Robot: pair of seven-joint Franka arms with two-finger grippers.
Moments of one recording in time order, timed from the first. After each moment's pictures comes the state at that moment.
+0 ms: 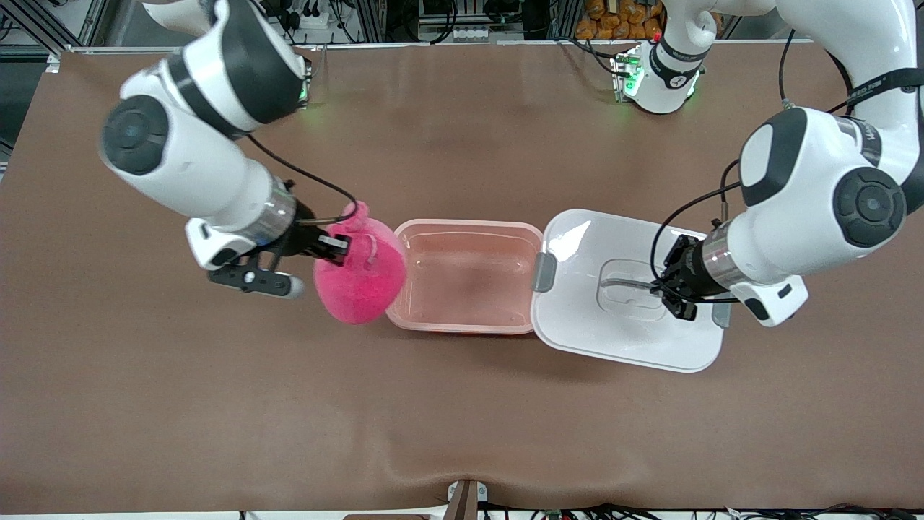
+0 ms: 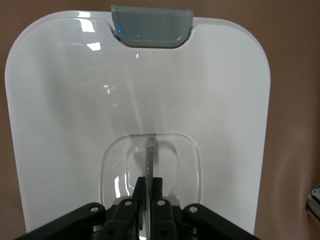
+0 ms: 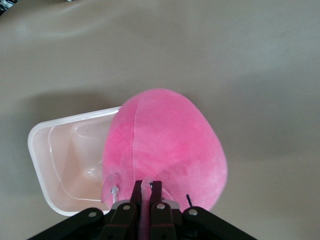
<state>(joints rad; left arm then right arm) -0.23 0.44 -0.03 -1.31 -0.15 1.71 -1.63 0.48 0.42 -0.05 -1.25 0.24 1.74 0.65</state>
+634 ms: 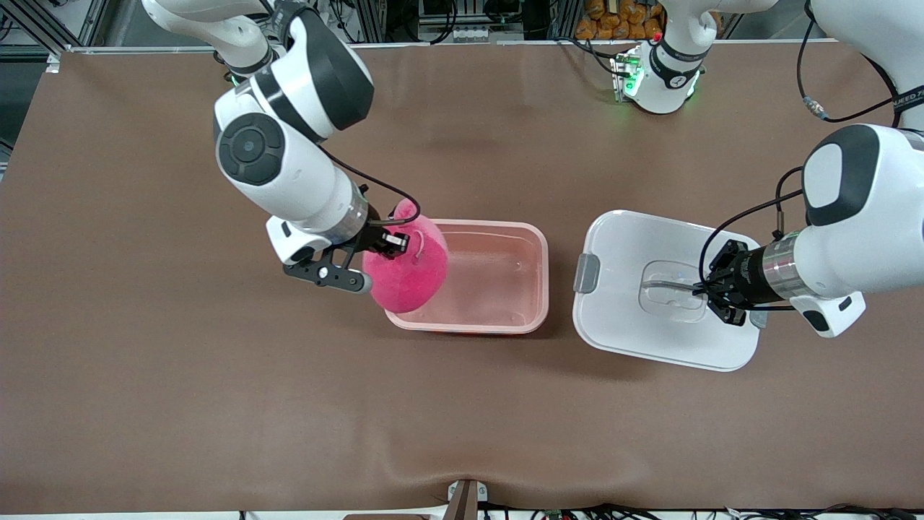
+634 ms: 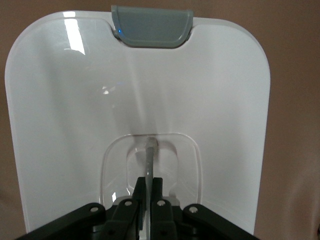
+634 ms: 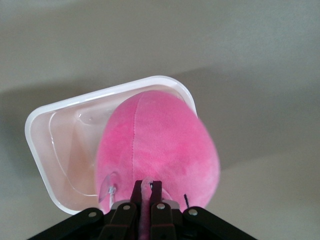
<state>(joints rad) -0.12 0.44 -0.03 -1.33 -0.19 1.66 -1.51 0.57 0.49 -0.05 -1.24 0.24 1.76 0.76</state>
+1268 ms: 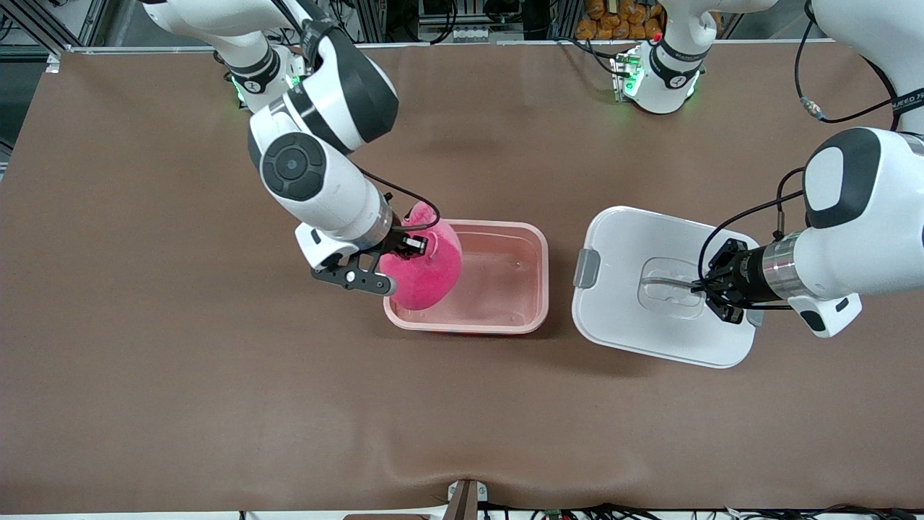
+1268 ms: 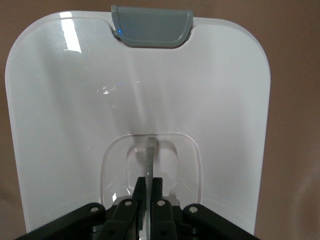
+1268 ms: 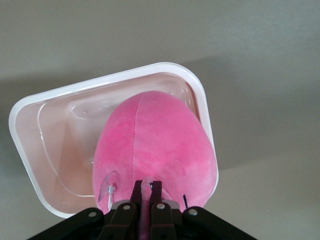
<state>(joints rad) -0.12 0.44 -0.03 -1.34 -0.19 1.66 -1.49 0.61 0.54 -0.05 -1.24 0.24 1.79 0.76</state>
